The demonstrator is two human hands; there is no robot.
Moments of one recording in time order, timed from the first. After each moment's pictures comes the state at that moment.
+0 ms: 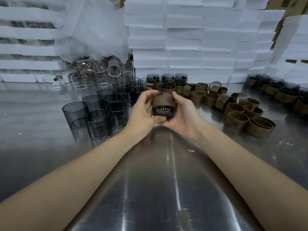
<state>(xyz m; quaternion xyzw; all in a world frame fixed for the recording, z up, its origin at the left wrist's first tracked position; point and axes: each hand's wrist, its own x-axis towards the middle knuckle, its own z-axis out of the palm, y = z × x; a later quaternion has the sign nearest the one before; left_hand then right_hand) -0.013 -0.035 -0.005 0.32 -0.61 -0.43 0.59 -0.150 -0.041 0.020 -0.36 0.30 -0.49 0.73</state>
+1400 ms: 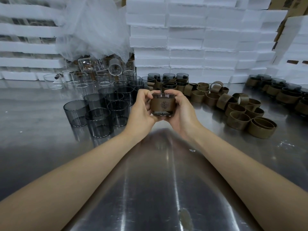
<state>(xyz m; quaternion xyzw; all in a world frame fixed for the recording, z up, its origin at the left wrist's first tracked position) -0.014 -0.026 0.002 0.30 -0.61 -0.41 0.60 -0.134 -0.045 0.012 -0.40 0.31 -0.61 0.61</state>
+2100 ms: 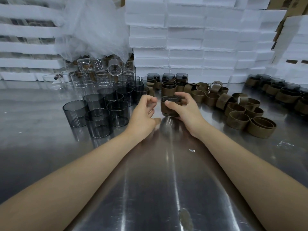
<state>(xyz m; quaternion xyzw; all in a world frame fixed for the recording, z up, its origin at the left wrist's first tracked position) -0.013 -0.036 -0.010 0.39 -0.62 -0.41 0.55 -0.162 -0.053 0.007 -0.54 0.48 -0.55 0.41</state>
